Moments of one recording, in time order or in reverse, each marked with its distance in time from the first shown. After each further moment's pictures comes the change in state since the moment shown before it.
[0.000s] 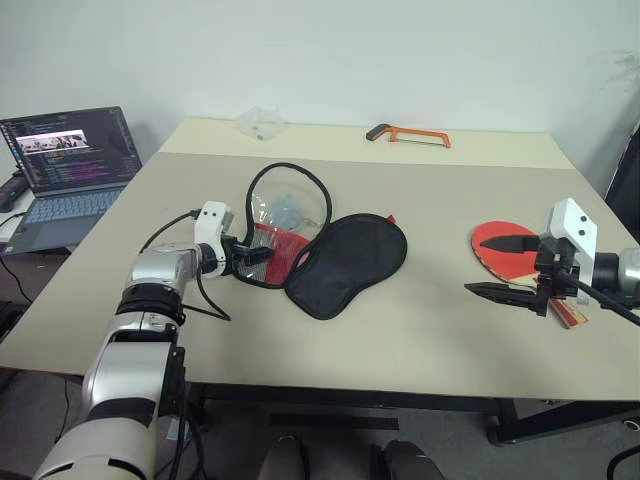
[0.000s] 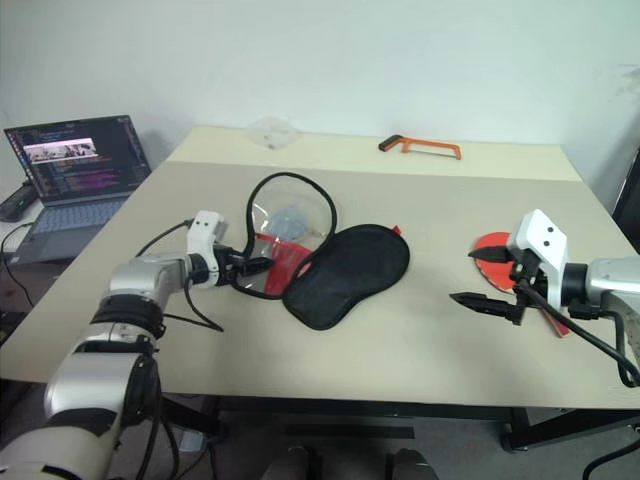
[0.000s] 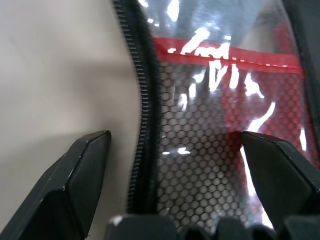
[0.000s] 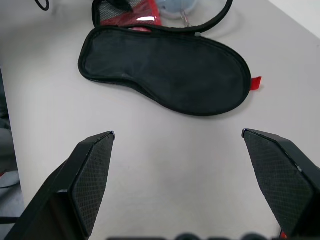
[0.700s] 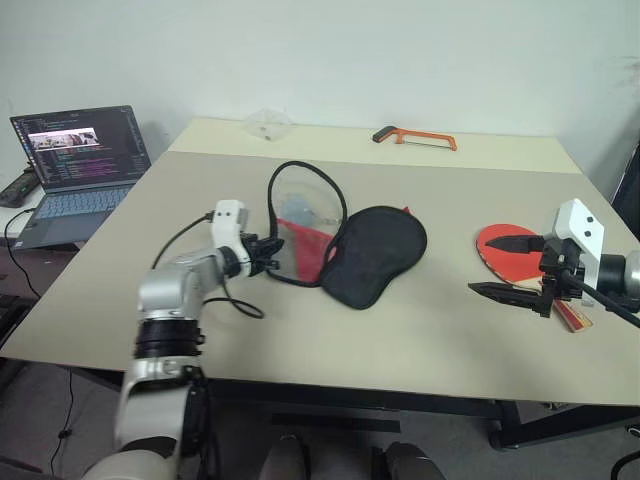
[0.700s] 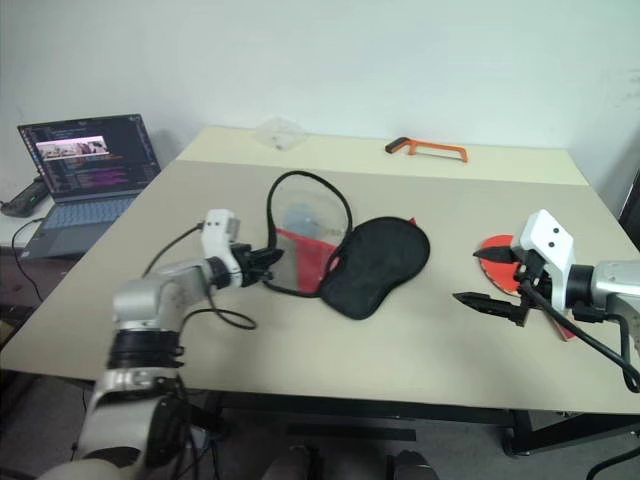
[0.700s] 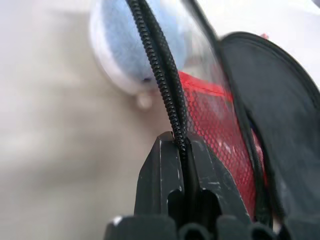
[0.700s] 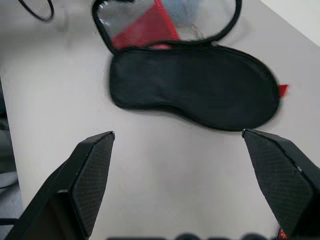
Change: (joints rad) left arm 0.271 -0.240 0.159 -0.736 -0.146 0.365 0.313; right arm 0.024 -0.004 -0.012 -0.018 0.000 0.013 -0.018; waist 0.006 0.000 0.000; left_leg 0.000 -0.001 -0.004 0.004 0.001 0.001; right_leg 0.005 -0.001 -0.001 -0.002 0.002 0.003
